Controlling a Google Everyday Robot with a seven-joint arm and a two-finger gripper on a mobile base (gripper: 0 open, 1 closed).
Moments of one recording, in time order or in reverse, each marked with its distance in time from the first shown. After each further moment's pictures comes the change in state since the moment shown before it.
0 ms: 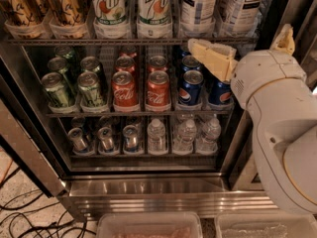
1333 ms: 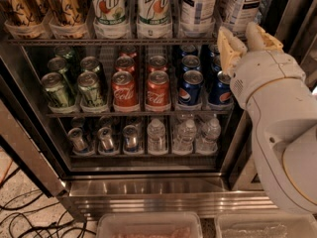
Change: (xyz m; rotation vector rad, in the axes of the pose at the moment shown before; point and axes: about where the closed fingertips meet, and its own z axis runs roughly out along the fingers) arm 0.000 0.000 0.000 0.000 0.000 0.000
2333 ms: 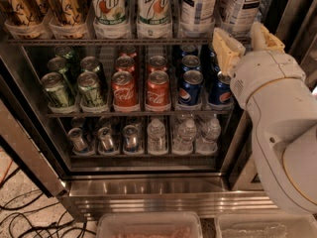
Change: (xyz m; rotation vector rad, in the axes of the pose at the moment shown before) arm 0.000 0.000 0.000 0.000 0.000 0.000
